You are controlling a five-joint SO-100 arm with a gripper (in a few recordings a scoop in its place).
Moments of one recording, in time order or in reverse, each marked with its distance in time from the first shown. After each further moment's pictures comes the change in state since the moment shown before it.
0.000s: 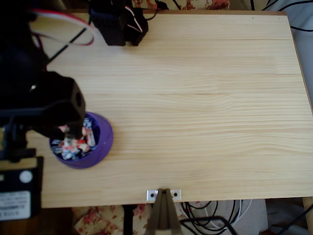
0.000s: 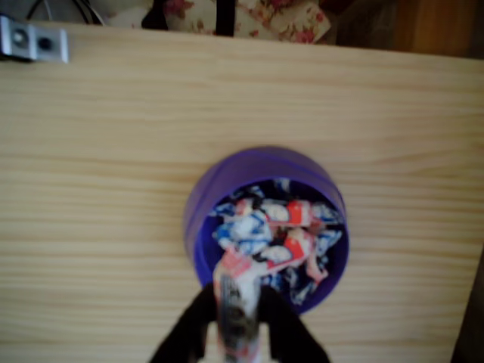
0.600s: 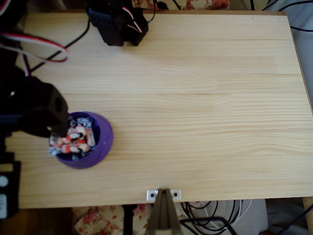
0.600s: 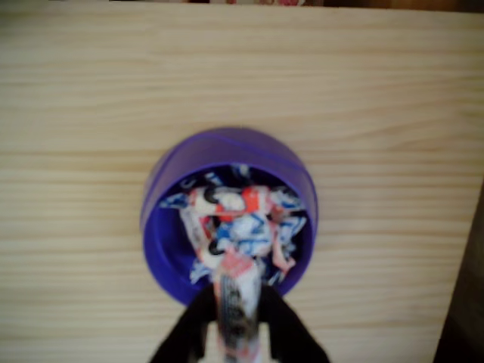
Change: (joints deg) arm 5.3 -6.1 -5.3 3.9 -2.1
